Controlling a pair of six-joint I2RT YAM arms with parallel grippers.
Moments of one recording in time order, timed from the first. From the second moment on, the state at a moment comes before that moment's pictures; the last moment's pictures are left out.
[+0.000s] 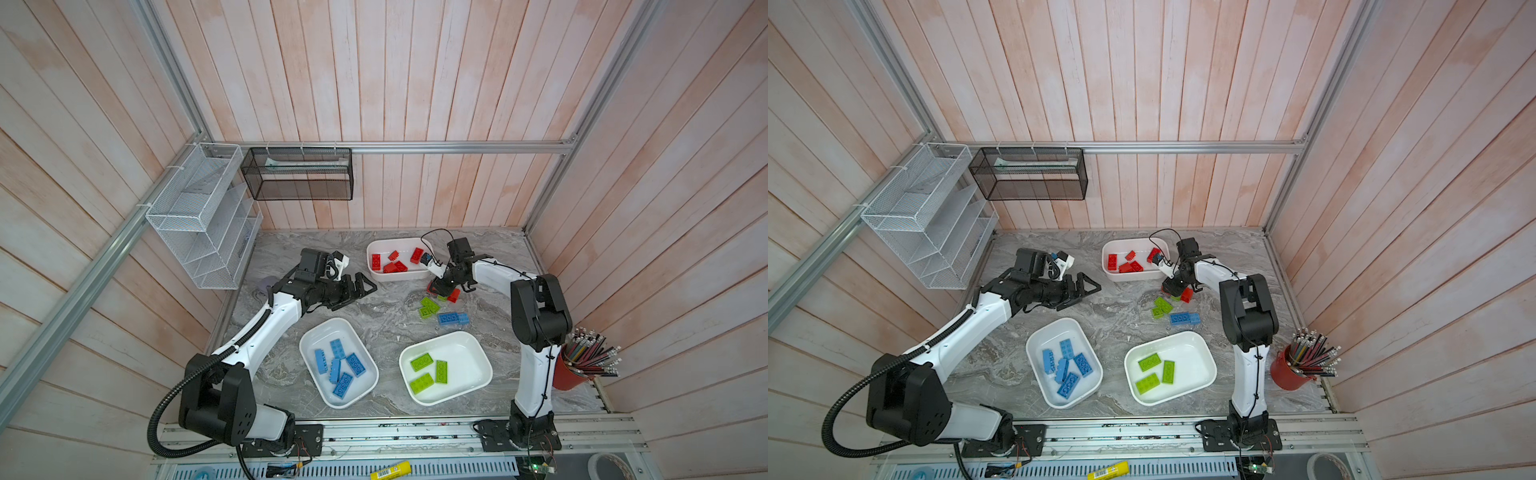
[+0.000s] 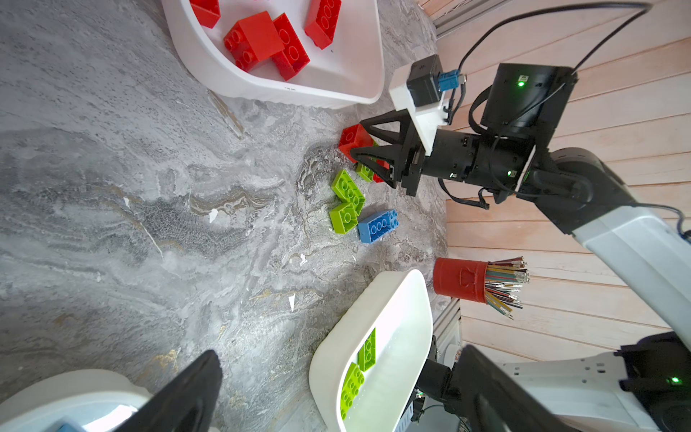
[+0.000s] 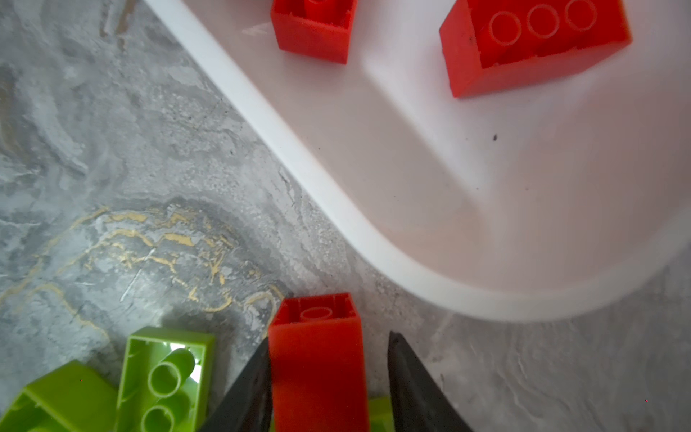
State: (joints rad) left arm -0.29 1.43 1.10 -0.50 0.65 -0.55; right arm 0.29 2.07 1.45 -0.50 -0.29 -0.61
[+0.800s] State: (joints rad) left arm -0.29 1.43 1.11 -0.50 0.68 -0.57; right arm 0.31 1.79 1.48 -0.49 -0.38 -0.53
